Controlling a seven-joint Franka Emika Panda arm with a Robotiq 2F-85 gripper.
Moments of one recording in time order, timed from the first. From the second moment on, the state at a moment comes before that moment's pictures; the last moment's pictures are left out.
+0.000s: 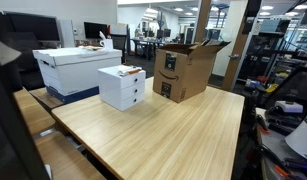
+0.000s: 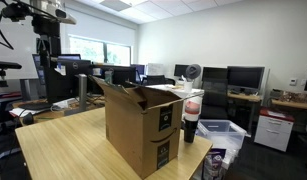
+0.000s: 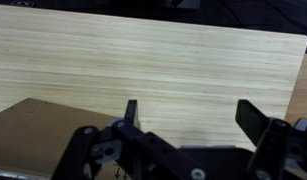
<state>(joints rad) 0.02 -0.75 0.01 -2.51 0.03 1.71 0.01</state>
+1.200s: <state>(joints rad) 0.07 -0.42 0.26 -2.48 -0.06 2.21 0.22</state>
